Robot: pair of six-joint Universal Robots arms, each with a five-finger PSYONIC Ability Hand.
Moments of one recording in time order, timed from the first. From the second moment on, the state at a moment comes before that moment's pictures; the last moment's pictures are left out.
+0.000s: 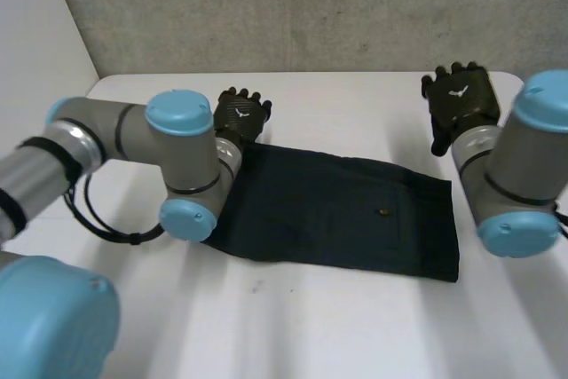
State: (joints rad) left arm 4.14 -2.57 -0.72 3.16 -1.65 3.64; right arm 1.92 -1.08 1.37 -0.27 1.66 2.64; left_hand 0.20 0.20 0.22 0.21 0.05; right_hand 0.21 0.22 0.21 0.24 0.07
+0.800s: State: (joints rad) left arm 4.27 -1.85 -1.80 3.33 -1.54 3.29; right arm 1.77 -1.22 1.99 -0.34 1.41 2.87; left_hand 0.20 0.20 0.22 0.21 0.05; right_hand 0.72 0.88 0.88 0.88 0.64
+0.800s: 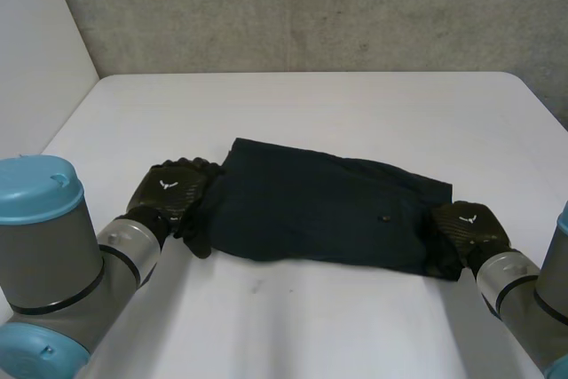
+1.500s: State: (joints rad) left arm 4.29 -1.77 -1.81 3.33 -1.54 3.29; right arm 2.21 -1.16 1.49 -0.15 1.44 2.11; left_hand 0.20 0.20 0.22 0.21 0.05; right_hand 0.98 1.18 1.20 1.19 0.97
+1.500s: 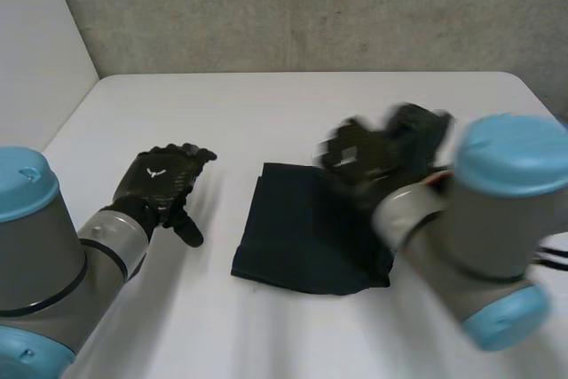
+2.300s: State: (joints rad) left arm 4.18 -2.03 -1.36 3.21 -1.46 3.11; right arm 2.12 -1.10 1.31 0.10 1.37 3.11; left_hand 0.20 0.20 0.22 0.21 0.05; right_hand 0.20 0.22 0.21 0.24 0.07
